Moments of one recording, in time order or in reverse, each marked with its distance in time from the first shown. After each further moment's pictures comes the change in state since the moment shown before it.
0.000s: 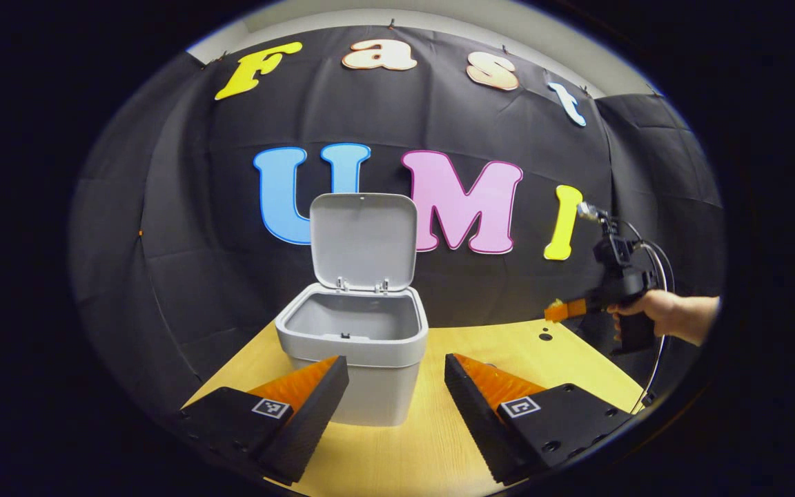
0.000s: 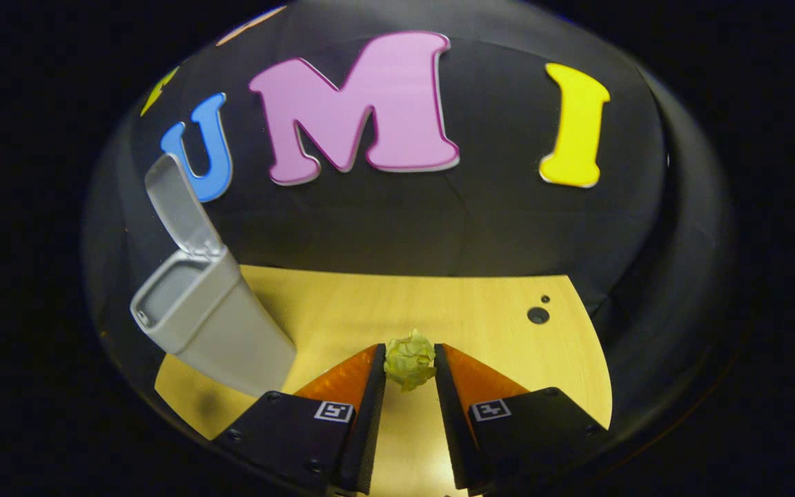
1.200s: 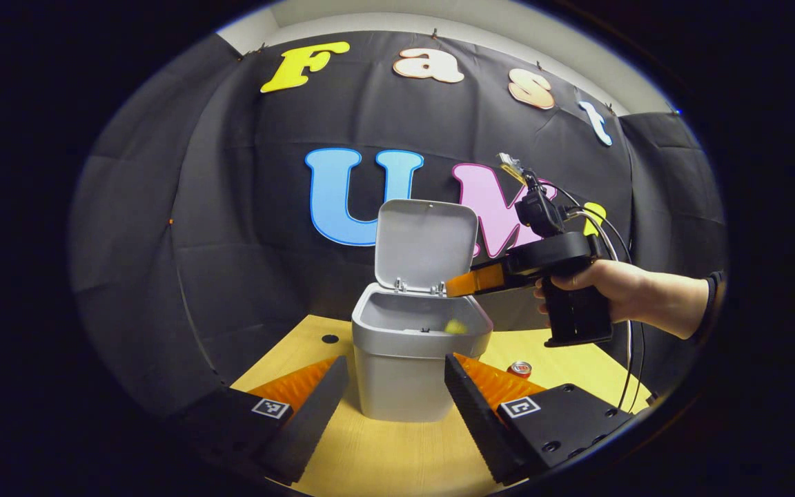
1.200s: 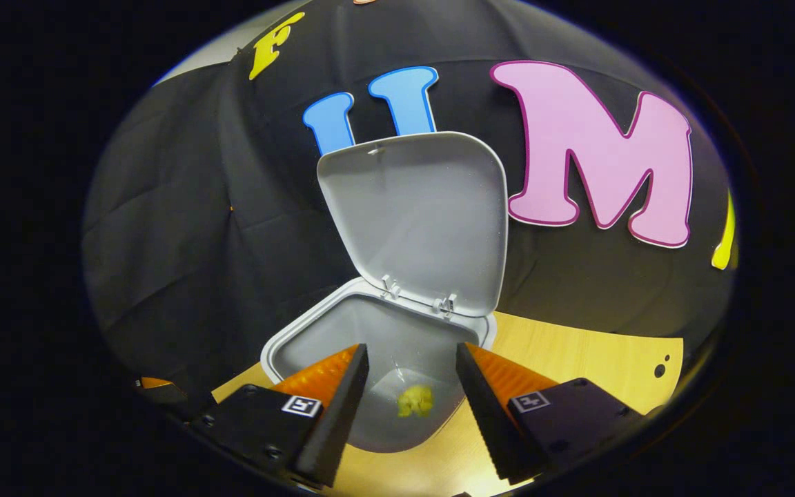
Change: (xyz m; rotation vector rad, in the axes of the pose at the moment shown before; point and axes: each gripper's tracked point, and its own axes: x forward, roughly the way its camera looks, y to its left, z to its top) left arm -0.030 0.084 -0.007 -0.057 -0.016 0.044; right arm 0.038 0.283 0.022 -0.170 -0.004 0.365
